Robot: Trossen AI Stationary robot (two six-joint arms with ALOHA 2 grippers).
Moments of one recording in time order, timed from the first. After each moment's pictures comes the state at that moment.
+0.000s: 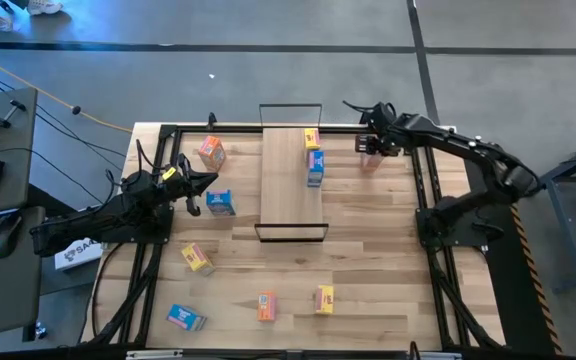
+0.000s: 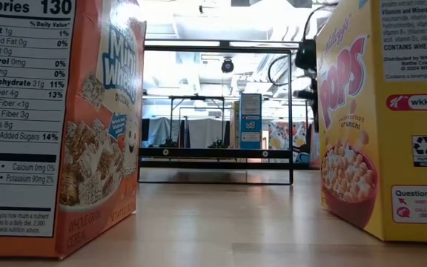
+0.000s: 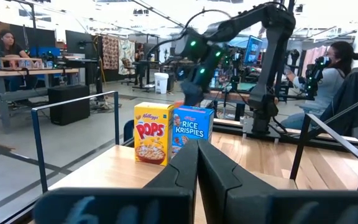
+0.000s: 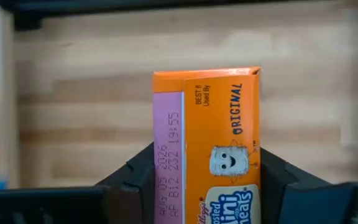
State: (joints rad) left arm 0.38 0.09 0.01 0.20 0.04 -0.04; right arm -0.76 1.38 0.99 -0.82 0.14 0.81
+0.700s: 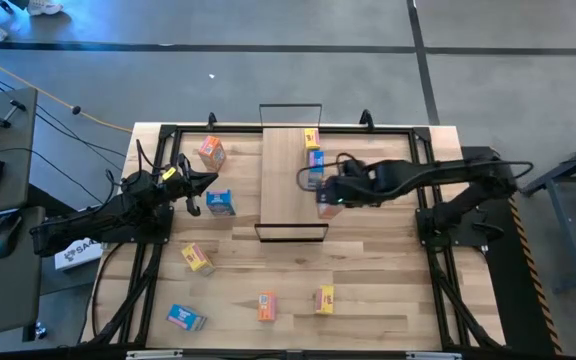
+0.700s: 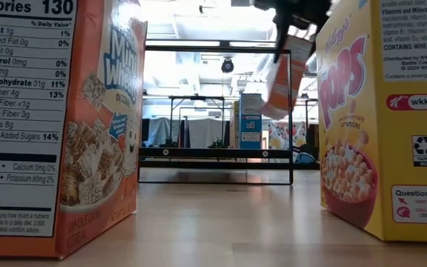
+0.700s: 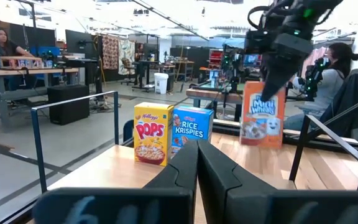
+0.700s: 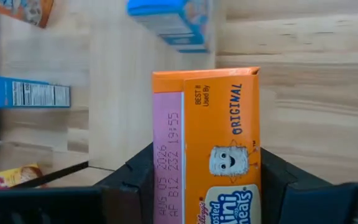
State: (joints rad) left arm 0.38 0.09 0.01 0.20 0.04 -0.05; right arm 0.07 1.55 1.45 -1.09 0.32 1.57
